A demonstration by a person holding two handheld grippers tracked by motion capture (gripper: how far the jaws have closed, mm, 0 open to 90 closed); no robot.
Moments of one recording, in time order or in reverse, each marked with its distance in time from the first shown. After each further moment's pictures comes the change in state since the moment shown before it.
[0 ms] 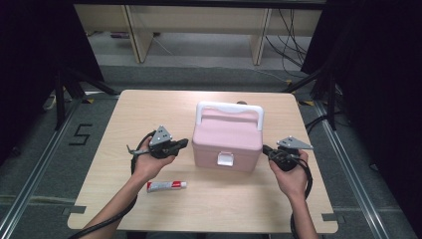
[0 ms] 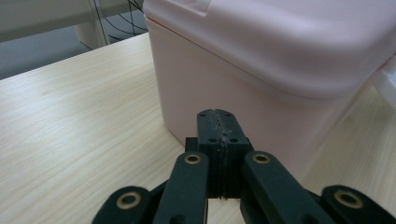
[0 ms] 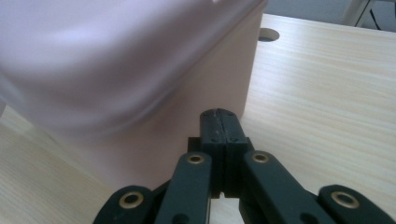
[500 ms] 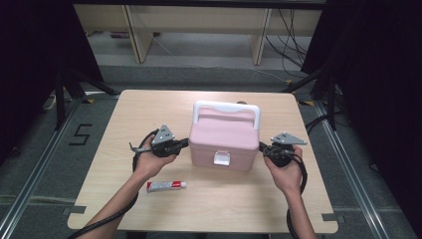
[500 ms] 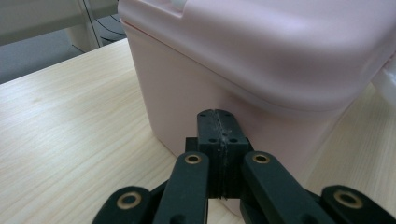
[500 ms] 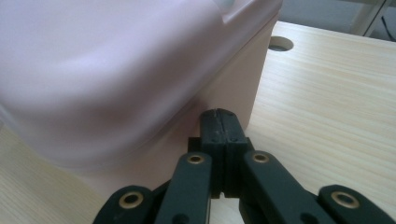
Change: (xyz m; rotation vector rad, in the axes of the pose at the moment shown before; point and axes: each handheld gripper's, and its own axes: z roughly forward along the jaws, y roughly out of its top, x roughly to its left) left arm 0.006 -0.002 0.002 0.002 -0.016 0.031; right arm 0.009 0.011 0.011 0.001 0.012 -0.024
